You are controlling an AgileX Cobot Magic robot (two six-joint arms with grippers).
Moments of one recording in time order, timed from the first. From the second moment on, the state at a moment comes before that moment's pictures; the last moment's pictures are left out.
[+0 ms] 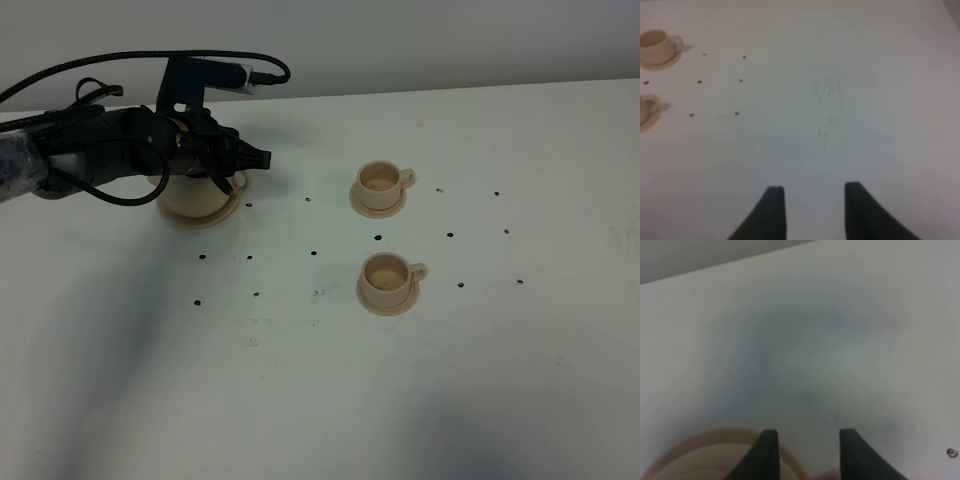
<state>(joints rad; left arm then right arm) -0.27 2.12 -1.37 -0.26 0.03 0.32 0.02 -0.01 -0.50 -0.01 1.09 0.03</state>
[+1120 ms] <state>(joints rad) -0.29 2.12 -1.37 -0.28 0.03 0.29 0.02 -0.01 -0.50 -0.01 1.09 0.03</state>
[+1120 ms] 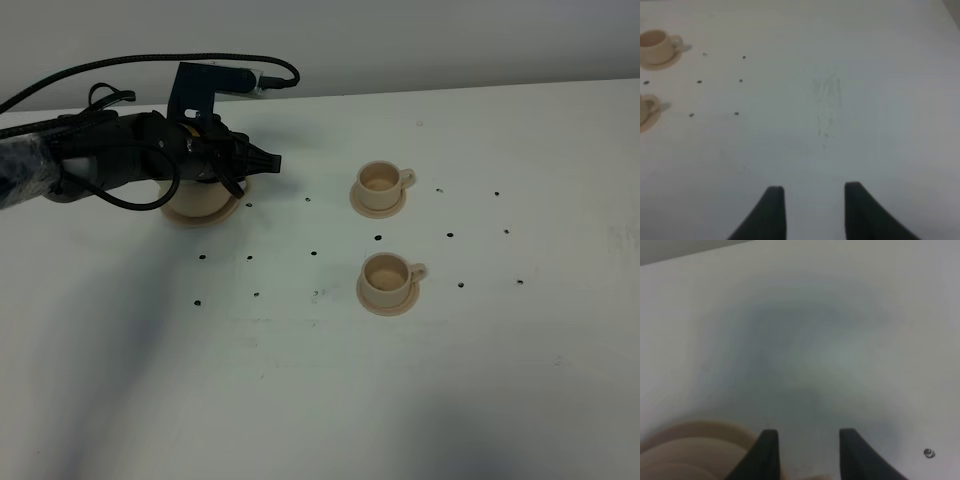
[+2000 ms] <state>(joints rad) -0.31 2.11 -1.37 -0.28 0.07 0.29 0.02 -0.01 -0.50 -0.01 1.09 0.03</state>
